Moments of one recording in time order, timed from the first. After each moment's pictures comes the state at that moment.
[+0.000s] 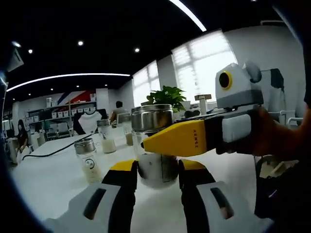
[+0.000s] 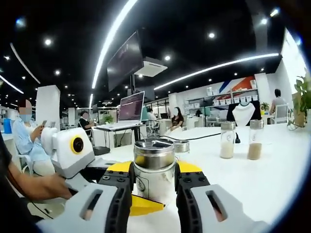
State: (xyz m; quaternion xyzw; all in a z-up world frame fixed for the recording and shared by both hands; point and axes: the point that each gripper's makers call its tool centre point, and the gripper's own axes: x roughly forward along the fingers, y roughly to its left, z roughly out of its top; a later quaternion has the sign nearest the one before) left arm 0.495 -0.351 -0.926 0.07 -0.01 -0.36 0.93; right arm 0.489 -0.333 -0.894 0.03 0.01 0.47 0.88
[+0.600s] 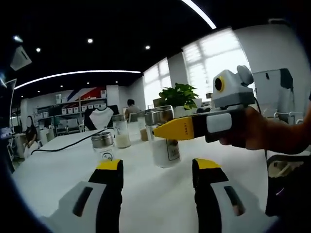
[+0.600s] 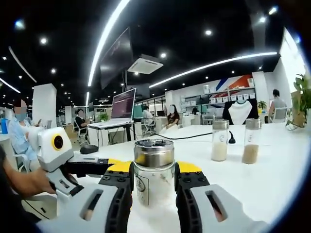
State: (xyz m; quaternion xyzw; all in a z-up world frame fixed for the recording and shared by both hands) left arm 0.511 -0.321 -0.930 0.06 0.00 -0.31 0.95; right arm 0.541 -0.342 -0.898 0.02 0.02 0.45 0.89
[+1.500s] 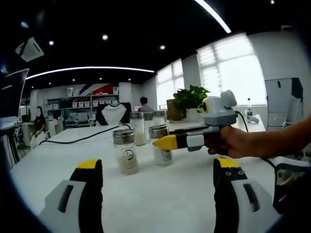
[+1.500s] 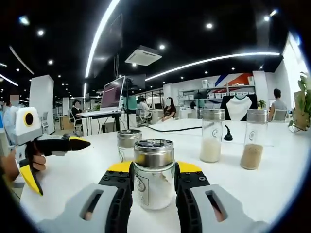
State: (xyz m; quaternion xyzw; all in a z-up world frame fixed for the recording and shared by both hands) left arm 0.524 -0.284 -0.926 0.04 0.01 -0.25 0.97; right arm 0.614 -0.339 -0.932 -0.01 0.05 0.45 0.89
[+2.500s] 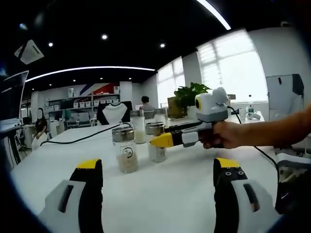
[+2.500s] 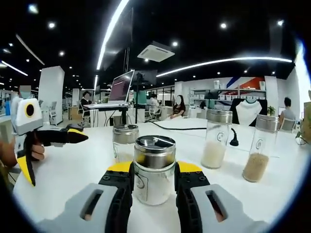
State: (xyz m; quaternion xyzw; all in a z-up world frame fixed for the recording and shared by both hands) left arm 0.523 -0.292 -0.931 0.05 0.01 -0.25 0.97; right arm 0.624 -0.335 -0.936 -0.05 0.05 0.49 0.87
